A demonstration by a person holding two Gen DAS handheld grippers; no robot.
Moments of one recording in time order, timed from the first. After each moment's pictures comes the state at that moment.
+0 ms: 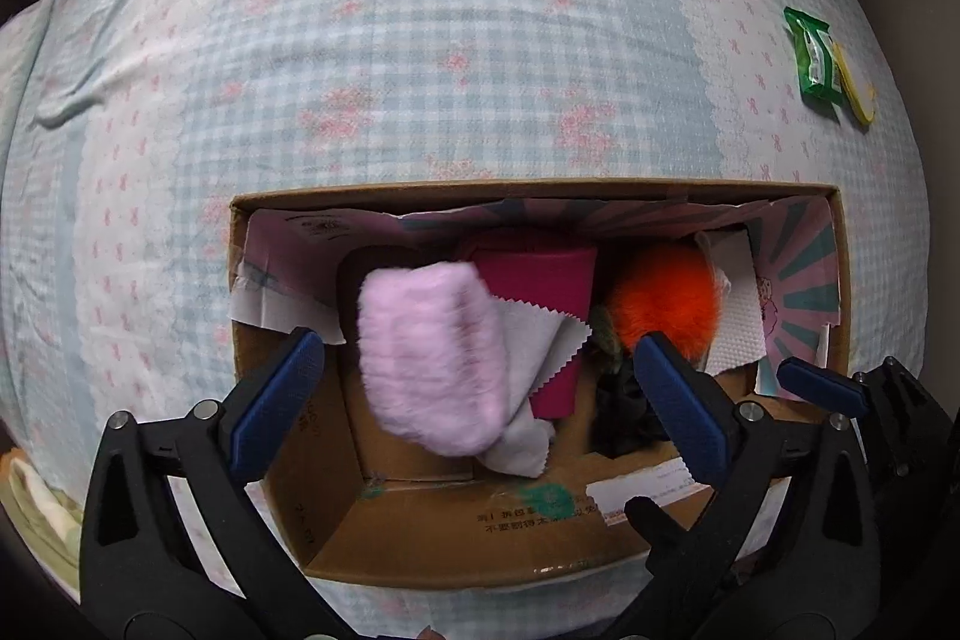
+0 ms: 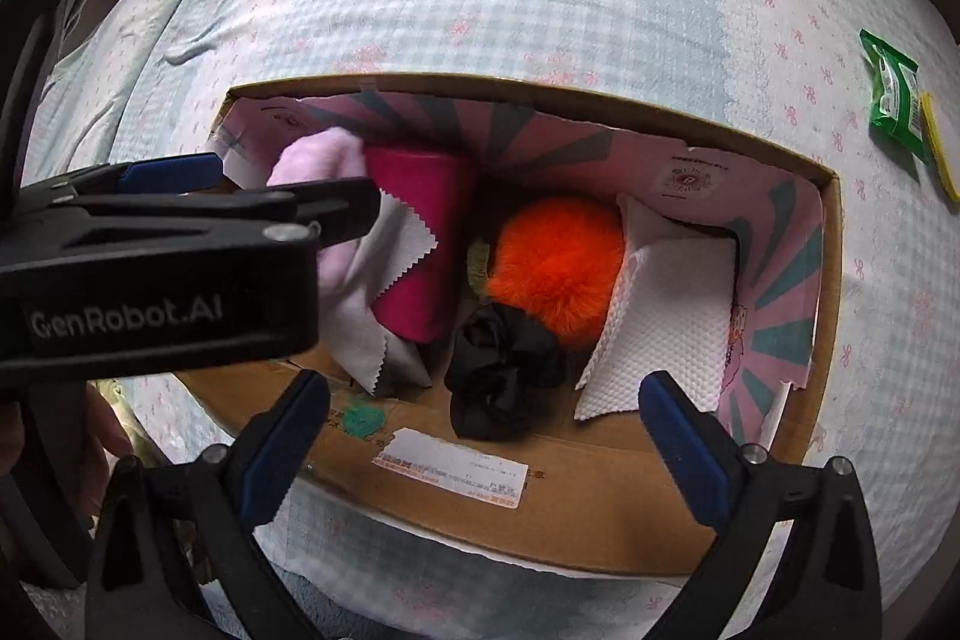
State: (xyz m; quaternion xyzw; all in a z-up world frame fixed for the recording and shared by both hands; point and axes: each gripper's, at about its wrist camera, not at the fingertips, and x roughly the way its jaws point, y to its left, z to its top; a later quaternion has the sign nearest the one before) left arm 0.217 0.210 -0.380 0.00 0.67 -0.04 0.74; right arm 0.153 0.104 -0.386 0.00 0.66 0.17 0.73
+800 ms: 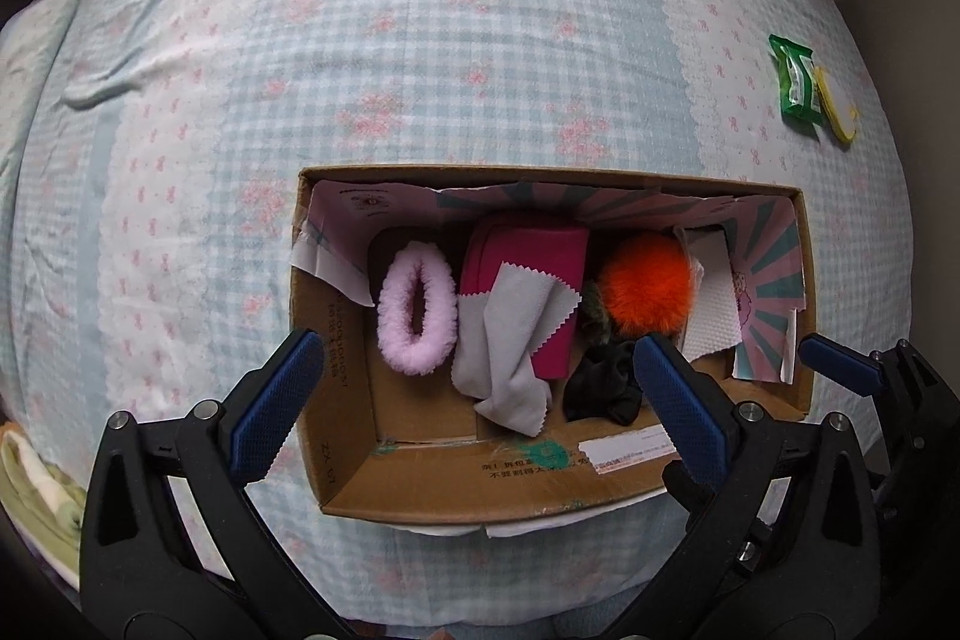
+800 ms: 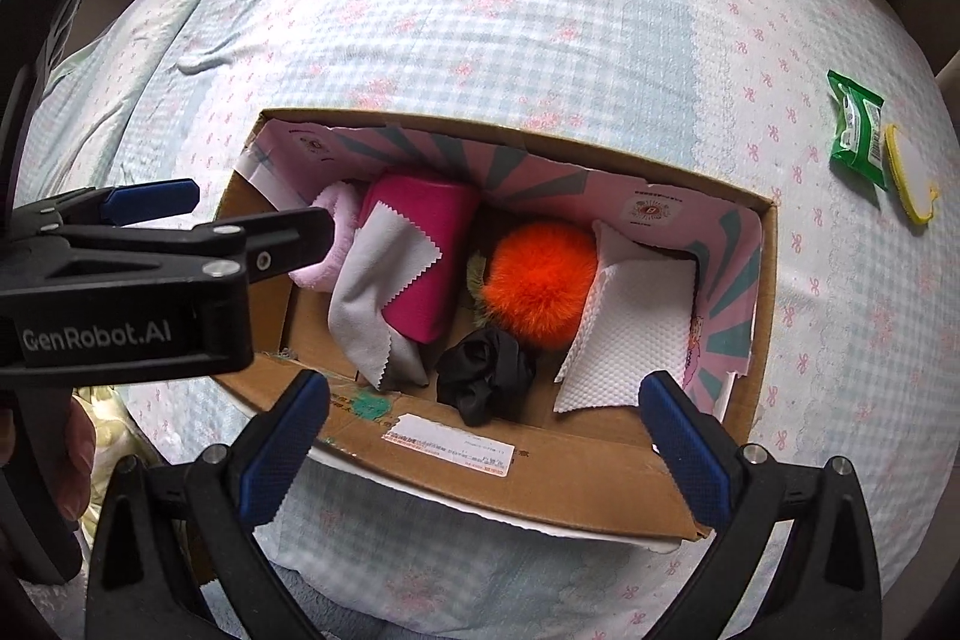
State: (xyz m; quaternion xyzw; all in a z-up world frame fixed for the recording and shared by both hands) left arm 0.189 0.226 -0.336 -0.02 0.64 -0.03 0.77; right arm 0.138 0.100 -0.350 -0.02 0.63 0.16 0.76
